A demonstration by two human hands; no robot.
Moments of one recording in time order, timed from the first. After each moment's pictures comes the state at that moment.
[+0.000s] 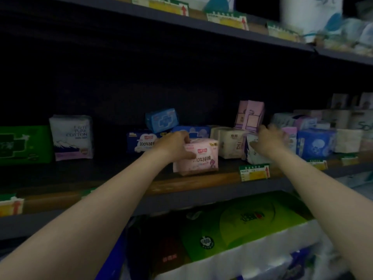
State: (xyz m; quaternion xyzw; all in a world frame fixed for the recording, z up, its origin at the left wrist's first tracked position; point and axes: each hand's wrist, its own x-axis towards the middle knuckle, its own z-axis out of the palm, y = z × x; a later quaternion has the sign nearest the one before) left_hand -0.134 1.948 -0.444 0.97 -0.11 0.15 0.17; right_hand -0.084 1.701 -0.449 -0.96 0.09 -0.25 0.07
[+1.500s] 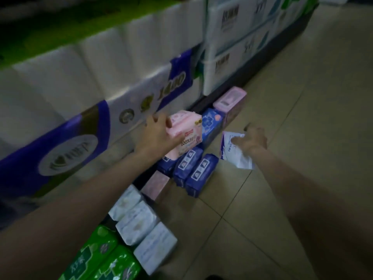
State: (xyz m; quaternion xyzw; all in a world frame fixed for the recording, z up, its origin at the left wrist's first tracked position) left_hand -0.205 1.705 -0.855 0.94 -0.22 -0.05 0.25; right_hand -0.278 1.468 -0.914 -0.85 0.42 -0.01 0.31
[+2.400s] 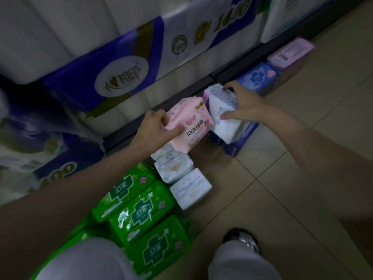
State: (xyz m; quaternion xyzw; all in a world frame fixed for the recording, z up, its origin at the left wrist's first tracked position) left_hand -0.256 1.839 -0.927 0.94 -0.13 -0.08 0.32; right_hand -0.252 1.580 -0.930 -0.95 0.02 0.10 0.29
